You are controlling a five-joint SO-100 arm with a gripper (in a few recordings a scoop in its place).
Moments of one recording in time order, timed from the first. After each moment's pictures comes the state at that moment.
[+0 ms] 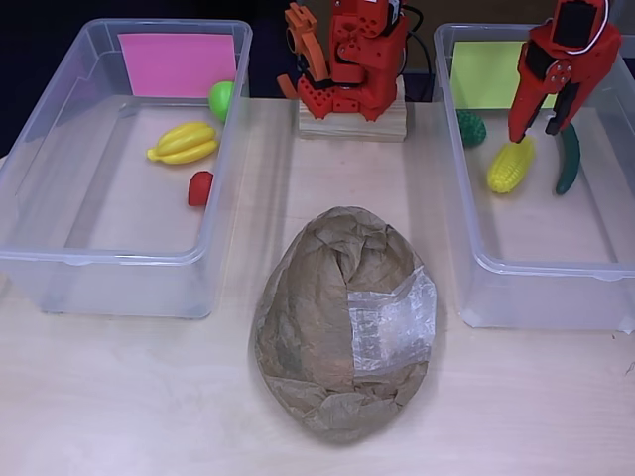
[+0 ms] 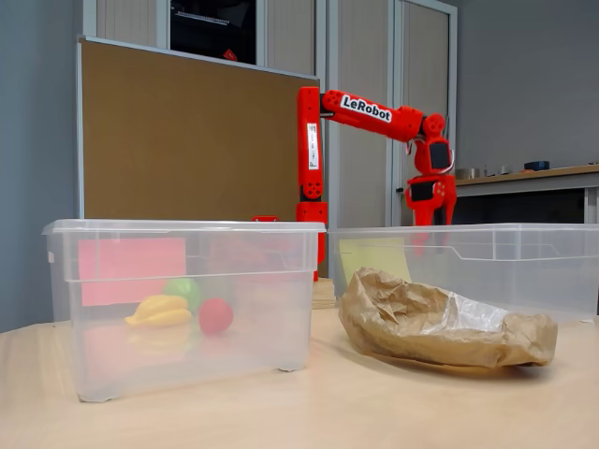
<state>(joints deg) -67.4 93.6 102.3 76.5 129.1</state>
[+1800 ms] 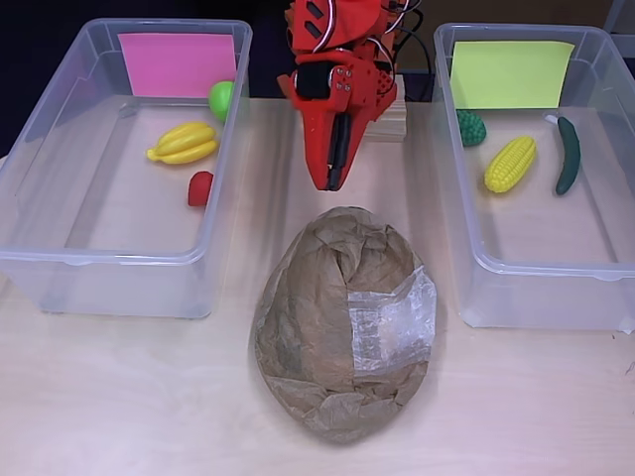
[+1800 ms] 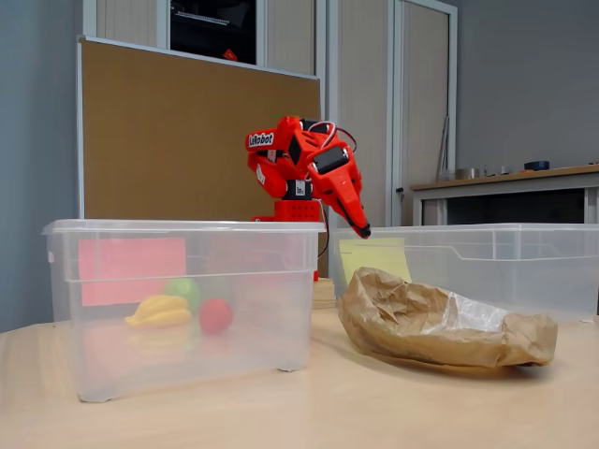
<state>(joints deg) 0.2 162.2 165.7 41.3 31.5</state>
